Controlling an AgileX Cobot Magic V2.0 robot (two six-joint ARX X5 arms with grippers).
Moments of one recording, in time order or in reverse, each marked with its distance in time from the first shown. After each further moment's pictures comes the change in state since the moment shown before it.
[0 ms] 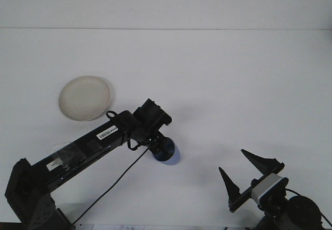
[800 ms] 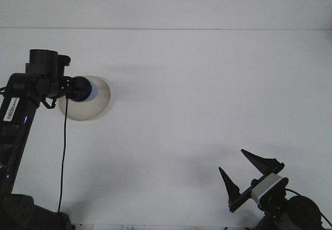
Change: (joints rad) left arm 0.745 -0.109 0.301 -0.218 -0.195 0.055; right arm 0.000 0.000 0.000 0.000 0.000 0.000
